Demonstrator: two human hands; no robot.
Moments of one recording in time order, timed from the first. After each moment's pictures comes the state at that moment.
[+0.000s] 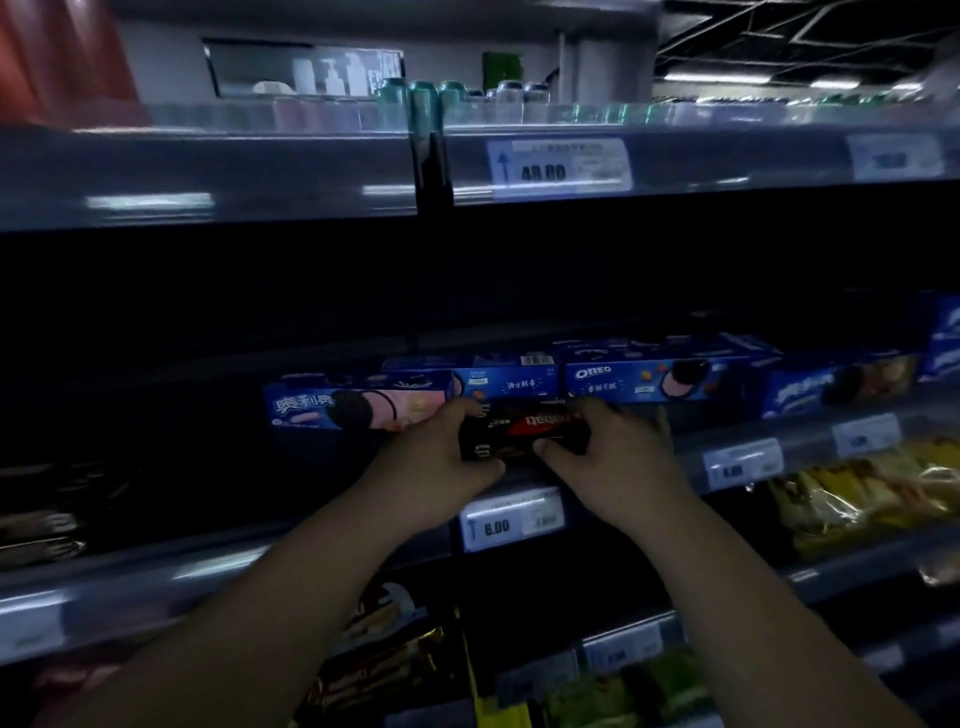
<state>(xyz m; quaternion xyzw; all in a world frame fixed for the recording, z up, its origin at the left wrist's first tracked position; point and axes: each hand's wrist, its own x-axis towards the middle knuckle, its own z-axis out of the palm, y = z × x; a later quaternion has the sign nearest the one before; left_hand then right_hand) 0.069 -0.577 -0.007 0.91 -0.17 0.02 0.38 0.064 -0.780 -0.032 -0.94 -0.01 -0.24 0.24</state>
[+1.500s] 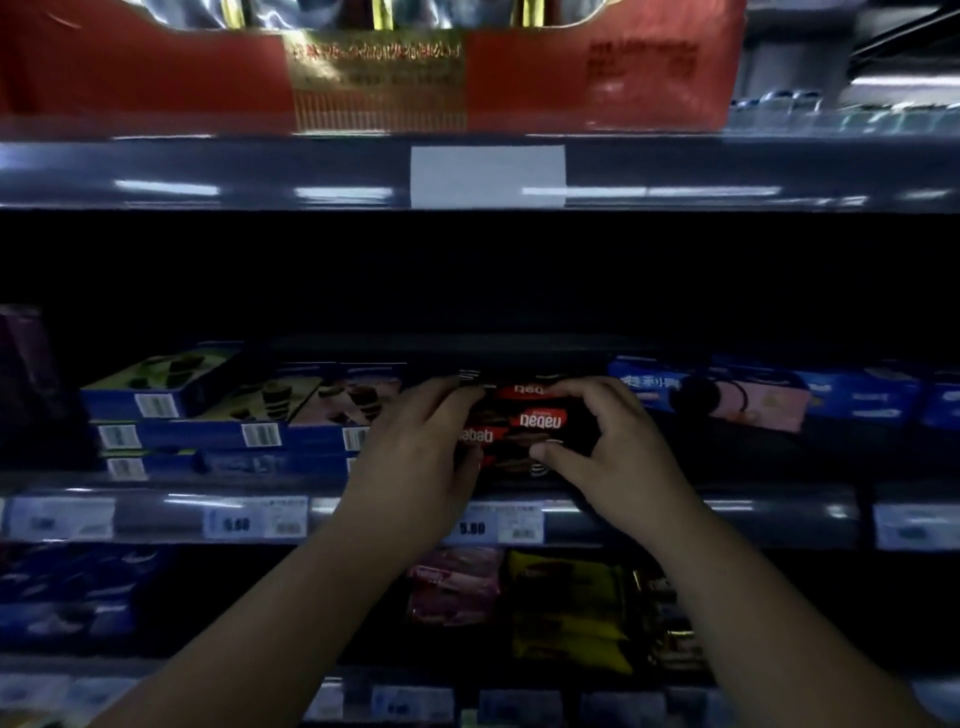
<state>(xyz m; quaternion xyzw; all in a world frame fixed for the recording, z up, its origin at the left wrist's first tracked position) -0.025 -0.231 -0.018 0.91 -0.13 0.37 0.13 0.031 -0.434 -0.025 -0.84 -0.25 -0.22 0.42</state>
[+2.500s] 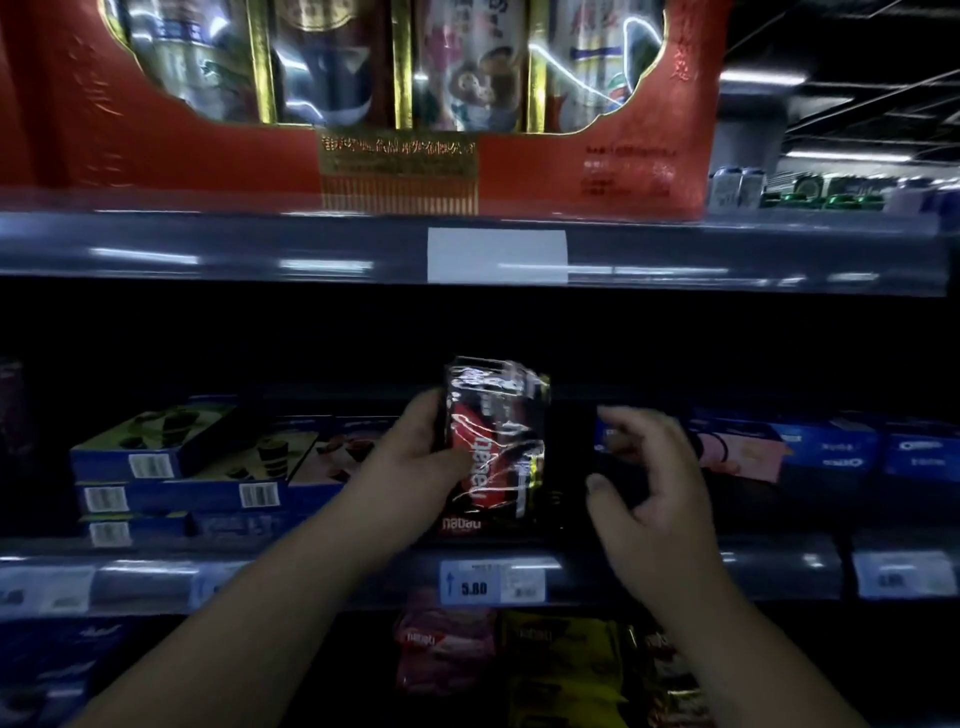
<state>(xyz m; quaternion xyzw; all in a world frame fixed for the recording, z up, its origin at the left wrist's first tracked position) -0.026 -0.223 0.032 0.76 -0.12 0.13 0.63 -0.015 -0.434 -0.002 -0.76 -0.26 -0.37 0.47</state>
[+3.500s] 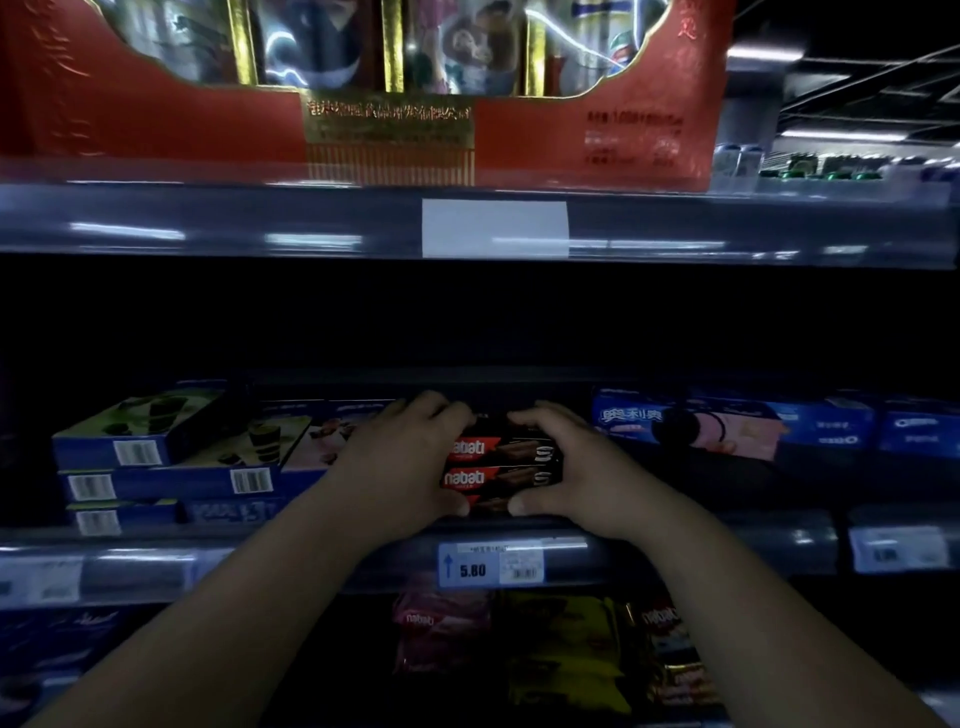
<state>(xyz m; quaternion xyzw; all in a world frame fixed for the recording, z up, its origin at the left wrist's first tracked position) 0.003 -0.204 0.022 0.97 -0.15 0.20 0.02 0.045 -0.423 0.000 -0.88 -0.29 -0.04 0.38</state>
